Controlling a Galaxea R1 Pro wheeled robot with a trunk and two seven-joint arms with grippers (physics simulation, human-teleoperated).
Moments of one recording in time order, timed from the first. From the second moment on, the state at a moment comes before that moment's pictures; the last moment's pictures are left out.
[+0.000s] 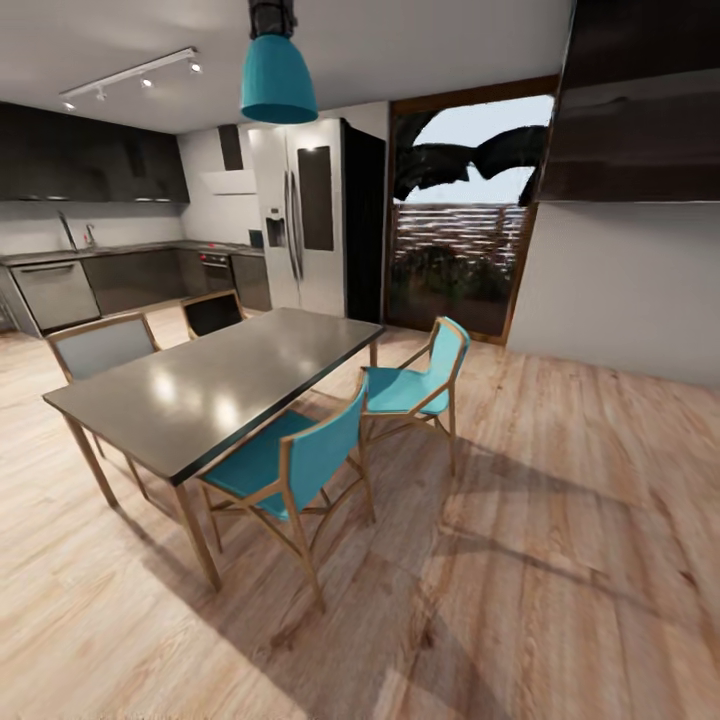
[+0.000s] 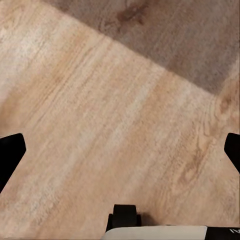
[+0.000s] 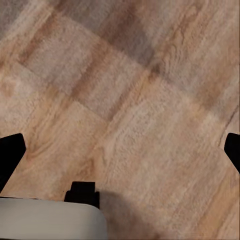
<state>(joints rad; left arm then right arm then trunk) 0.02 0.03 0.03 -0.64 0.00 -0.05 0.00 -0.05 -0.08 0.01 -0.48 0.07 -0.06 -0.01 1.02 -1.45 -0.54</state>
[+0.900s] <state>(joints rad) 0.02 0.03 0.03 -0.64 0.00 -0.05 0.00 -0.05 -0.08 0.01 -0.48 0.08 -0.06 -0.02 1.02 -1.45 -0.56</state>
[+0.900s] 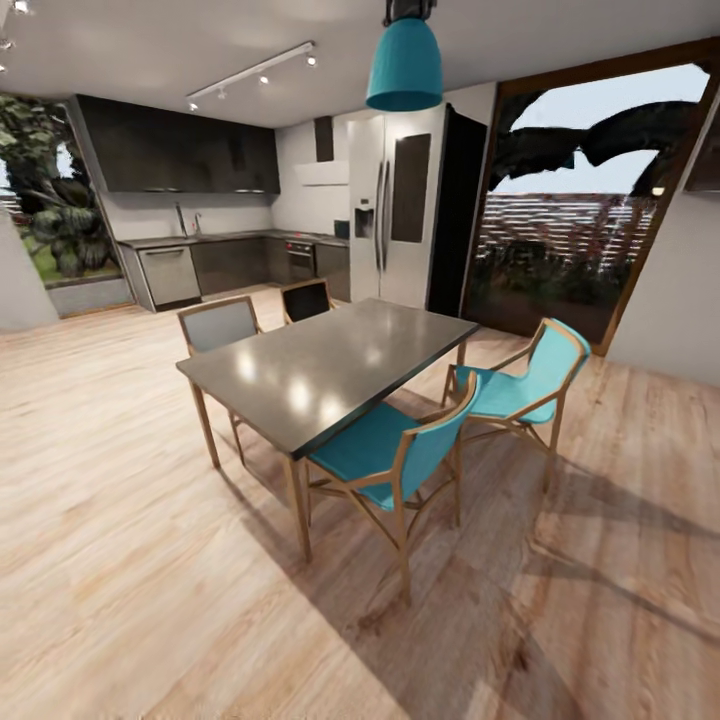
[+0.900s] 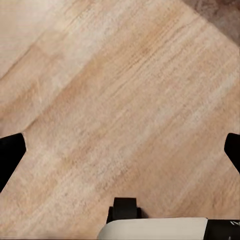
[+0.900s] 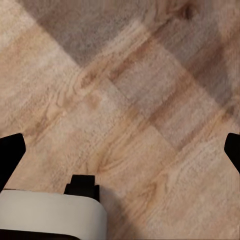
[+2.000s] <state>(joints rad) 0.02 0.03 0.03 -0.64 0.00 -0.05 0.00 -0.05 -0.08 0.01 -0.48 0.08 -0.06 -0.02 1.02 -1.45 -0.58</state>
